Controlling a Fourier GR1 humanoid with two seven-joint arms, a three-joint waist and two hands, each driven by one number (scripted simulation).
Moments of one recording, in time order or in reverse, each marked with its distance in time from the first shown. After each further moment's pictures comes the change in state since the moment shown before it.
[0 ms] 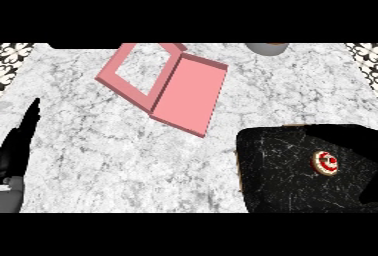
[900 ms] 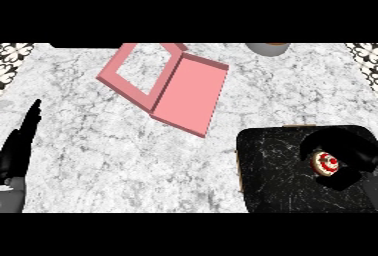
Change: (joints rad) left arm -0.003 -0.041 0.051 0.017 -0.042 -0.038 -0.034; right arm -0.023 0.182 -0.003 0.077 0.234 -0.139 0.075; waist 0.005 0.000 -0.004
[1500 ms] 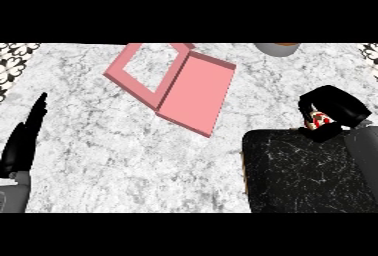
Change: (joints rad) left arm -0.030 -0.015 -0.012 -0.034 -0.025 -0.018 0.033; right arm -0.324 0.102 -0.104 0.347 0.096 -0.205 -0.031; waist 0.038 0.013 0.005
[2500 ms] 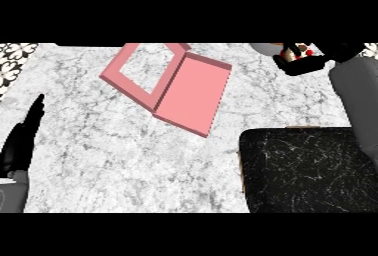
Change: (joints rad) left arm -0.014 -0.003 0.035 0.054 -0.002 -0.014 -0.026; right arm -0.464 0.092 -0.174 0.276 -0.106 -0.112 -0.193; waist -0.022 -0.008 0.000
